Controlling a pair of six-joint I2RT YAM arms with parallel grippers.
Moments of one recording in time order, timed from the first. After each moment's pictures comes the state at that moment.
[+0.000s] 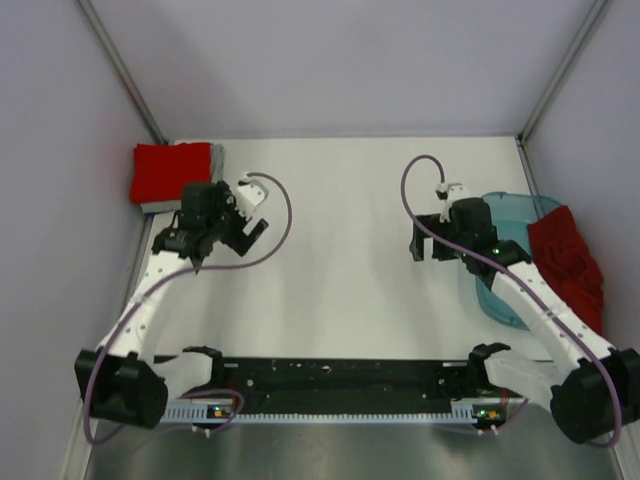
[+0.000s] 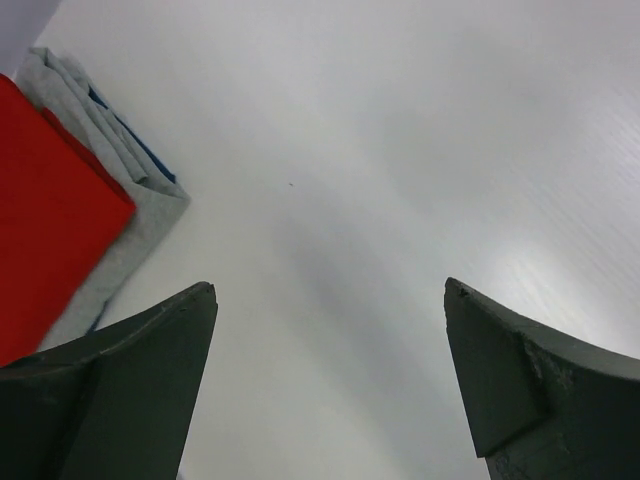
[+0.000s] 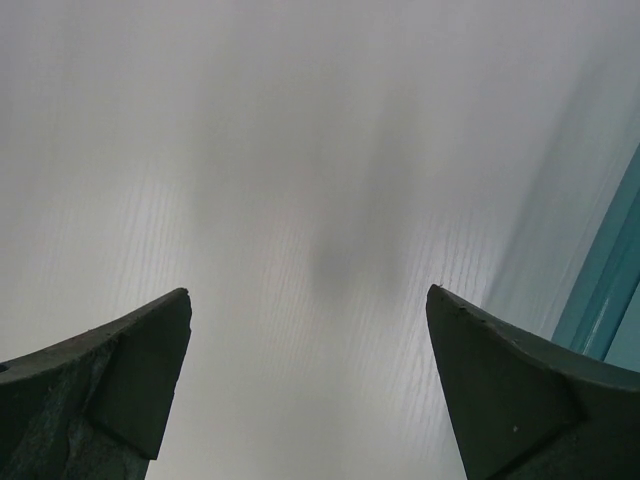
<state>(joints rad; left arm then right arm) -0.15 1.21 1.04 -0.55 0.19 0.64 0.33 1.09 0.84 -0.50 0.01 0.18</state>
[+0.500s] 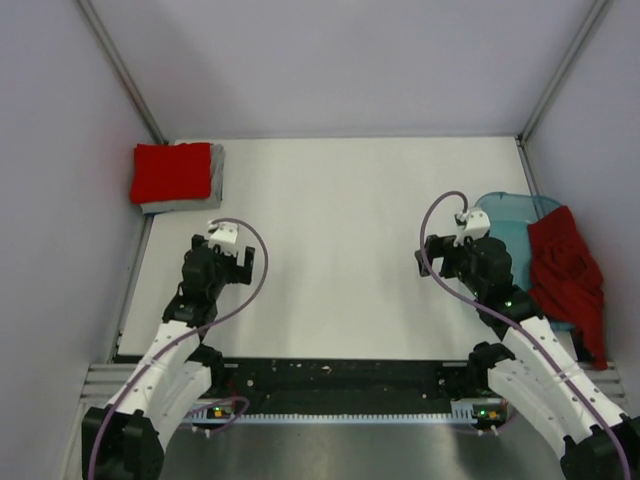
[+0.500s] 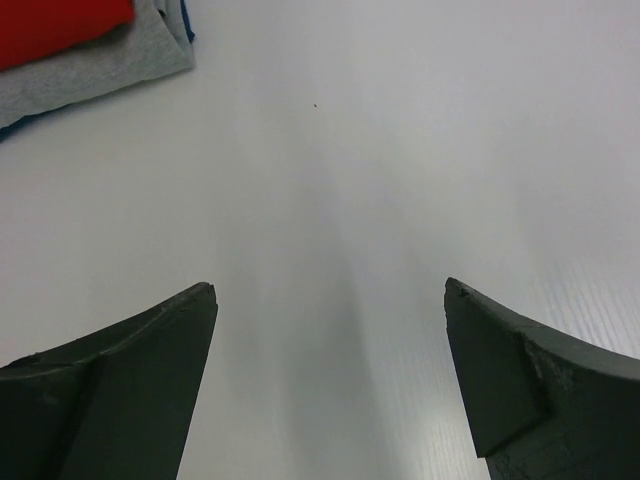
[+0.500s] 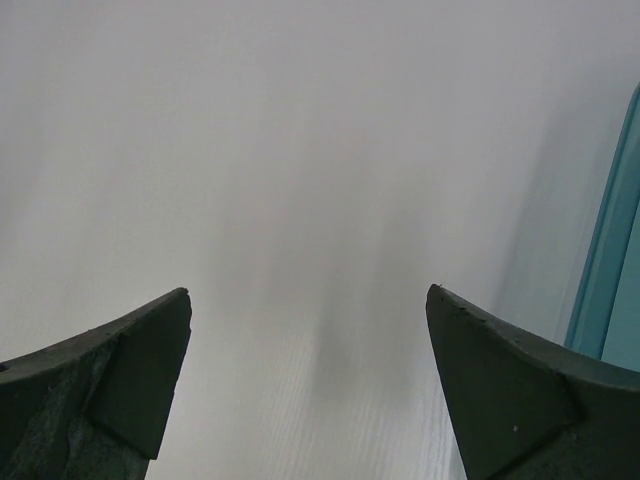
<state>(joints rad) -0.16 0.75 0.34 0.00 -0.02 0.15 0.33 0.69 0.49 -0.21 0.02 0.18</state>
